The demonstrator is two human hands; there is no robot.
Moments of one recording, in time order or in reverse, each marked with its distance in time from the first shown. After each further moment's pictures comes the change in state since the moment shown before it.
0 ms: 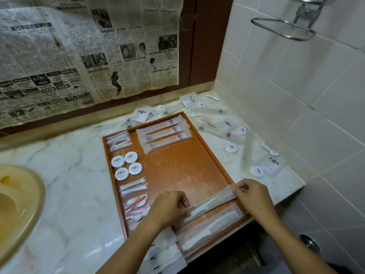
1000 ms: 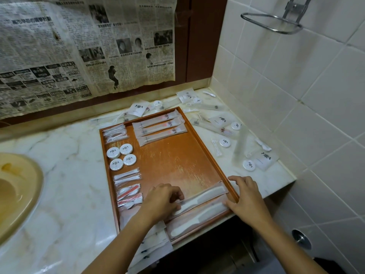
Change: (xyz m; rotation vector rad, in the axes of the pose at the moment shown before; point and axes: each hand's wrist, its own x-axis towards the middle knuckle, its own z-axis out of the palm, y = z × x) left_hand -0.012 0.005 0.018 0.160 0.118 0.081; right_hand -0.023 0.037 -0.002 -0.141 -0.125 -0.214
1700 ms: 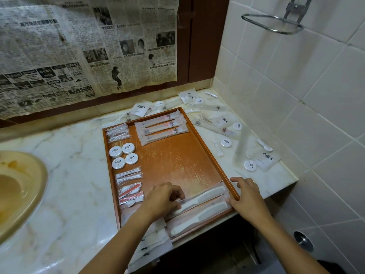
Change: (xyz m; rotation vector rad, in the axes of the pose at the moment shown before) left_hand 0.001 -0.003 0.002 -0.018 -0.007 -0.016; right_hand 0.007 0.007 0.003 0.018 -0.034 0.082
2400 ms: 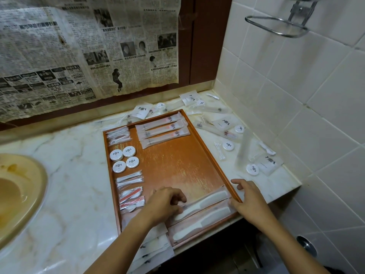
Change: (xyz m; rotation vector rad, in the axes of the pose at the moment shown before) left_hand 0.001 -0.002 -0.002 -0.112 -0.026 -0.050; right_hand 0.004 -0.005 -0.008 0.165 -0.050 0.014
